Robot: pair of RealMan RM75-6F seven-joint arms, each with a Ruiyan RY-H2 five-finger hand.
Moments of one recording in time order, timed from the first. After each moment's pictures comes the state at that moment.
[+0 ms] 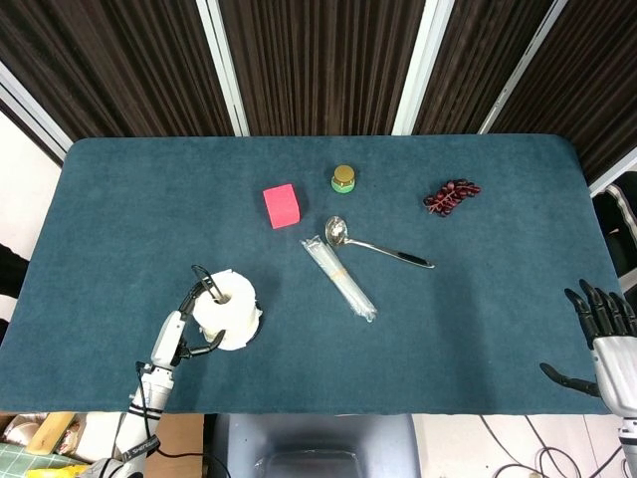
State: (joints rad) left arm -0.35 -1.79 -0.10 -1.16 1.50 1.31 -0.67; right arm 0.00 -0.97 0.03 -1.75 -1.57 1.55 -0.07
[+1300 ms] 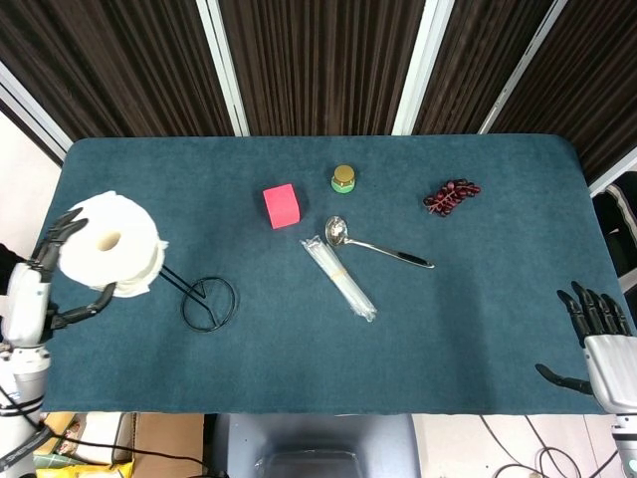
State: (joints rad) left arm -0.28 -1.10 -0.27 -1.75 1.57 1.59 -0.39; right arm 0.01 -0.97 0.03 -1.75 -1.54 1.51 -0.10
